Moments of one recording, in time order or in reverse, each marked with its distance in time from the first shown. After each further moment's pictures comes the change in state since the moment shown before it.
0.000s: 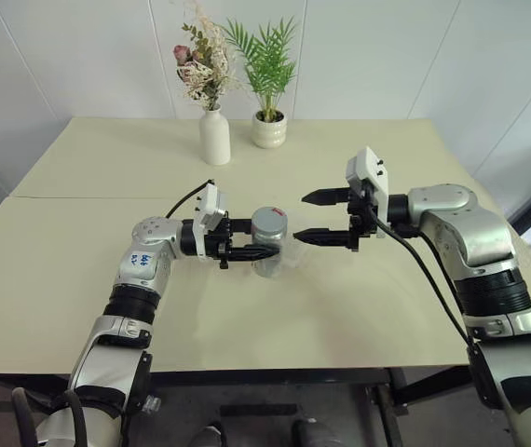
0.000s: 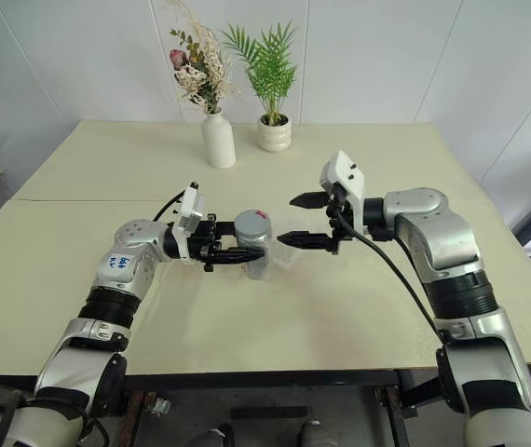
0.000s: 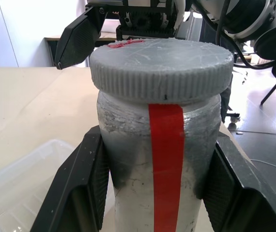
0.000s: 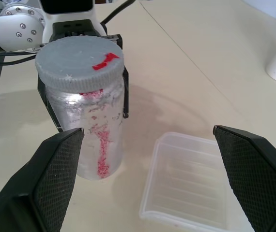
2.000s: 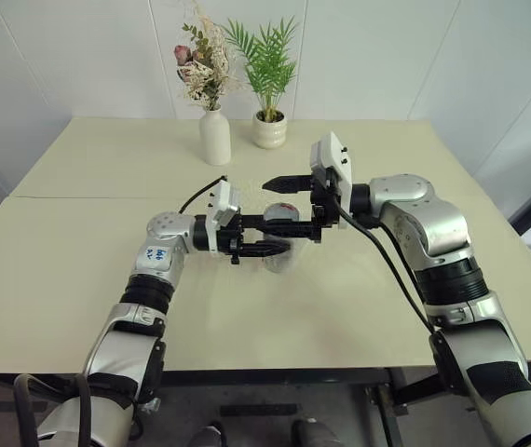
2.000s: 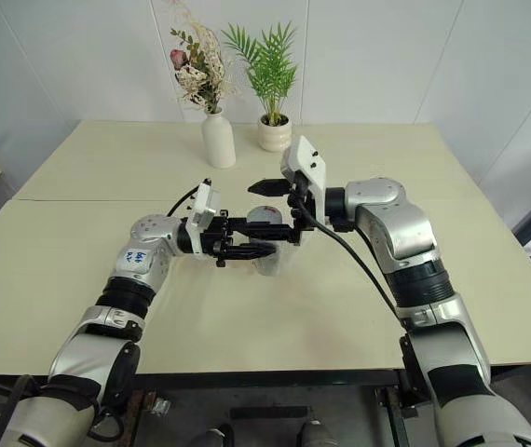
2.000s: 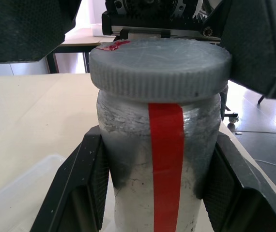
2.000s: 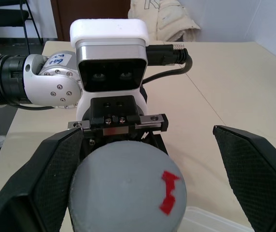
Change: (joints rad) left arm -0.084 -0.056 -0.004 0.150 0.034 -0.095 -0.017; right arm -0.088 0.157 0.041 0.046 -0.011 -0.064 -0.021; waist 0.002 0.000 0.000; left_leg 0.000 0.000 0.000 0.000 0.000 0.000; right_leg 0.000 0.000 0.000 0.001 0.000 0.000
